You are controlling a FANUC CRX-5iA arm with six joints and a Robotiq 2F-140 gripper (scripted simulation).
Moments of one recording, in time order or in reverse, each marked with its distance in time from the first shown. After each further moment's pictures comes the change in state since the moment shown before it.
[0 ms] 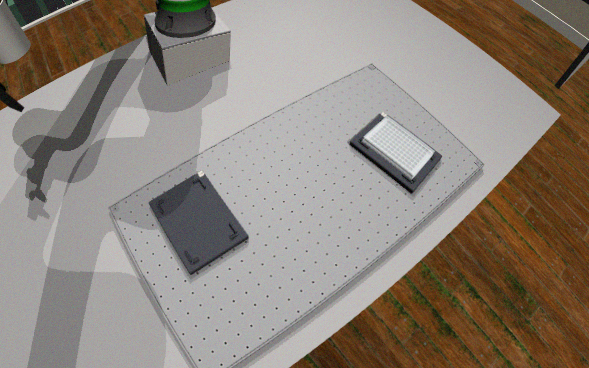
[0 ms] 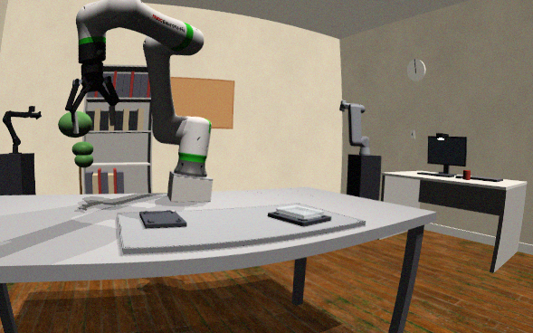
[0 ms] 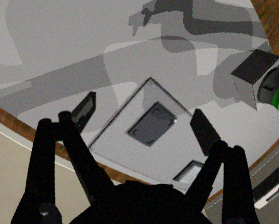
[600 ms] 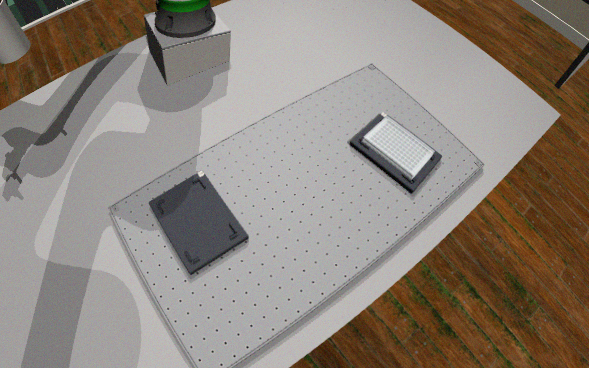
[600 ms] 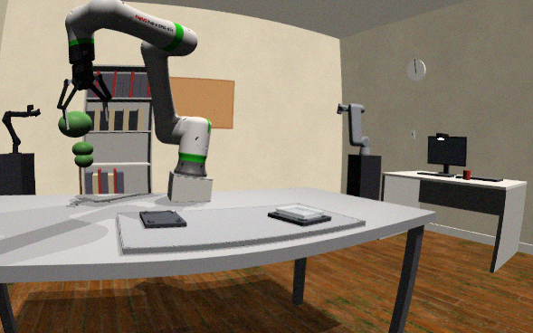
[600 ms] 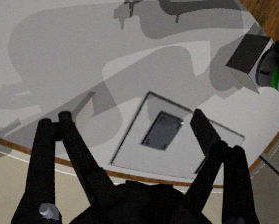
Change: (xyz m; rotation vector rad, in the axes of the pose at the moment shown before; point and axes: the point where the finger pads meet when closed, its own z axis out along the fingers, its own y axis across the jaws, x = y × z) arm 0.071 0.007 -0.013 -0.029 -0.023 0.256
